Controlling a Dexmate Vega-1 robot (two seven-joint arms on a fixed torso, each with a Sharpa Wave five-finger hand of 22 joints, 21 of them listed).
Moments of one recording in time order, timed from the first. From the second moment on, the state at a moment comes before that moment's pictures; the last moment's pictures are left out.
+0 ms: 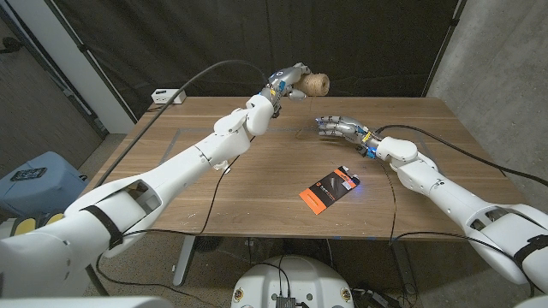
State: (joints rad) left arm 0.37 0.44 0.85 -1.54 0.52 0.19 0.18; left_hand 1.29 0.03 0.48 -0.17 0.29 0.37 0.09 0.54 0.34 0.15 0.01 0.77 0.66 0.25 0.05 0.53 0.54 0.26 0.12 0.26 0.22; right arm -0.54 -0.52 -0.57 -0.97 0.43 0.38 0.43; right_hand 0.88 0.08 0.39 -0.17 0.20 0.35 0.00 0.25 0.21 0.29 0.03 0.26 0.24 0.25 -0.04 0.27 0.21 0.50 -0.05 0.21 0.17
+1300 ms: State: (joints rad) left arm 0.37 0.42 0.85 -1.58 0.46 0.25 0.16; left_hand 1.27 0.03 0.48 -0.17 0.29 0.37 0.09 0.54 0.34 0.16 0.02 0.77 0.66 0.24 0.05 0.53 0.54 0.25 0.12 0.26 0.22; right arm -0.46 -0.45 -0.60 -0.83 0.40 0.46 0.47; right_hand 0.90 0.08 0.38 -0.17 0.19 0.36 -0.01 0.25 0.21 0.29 0.02 0.26 0.24 0.25 -0.04 0.27 0.21 0.50 -0.05 0.21 0.17
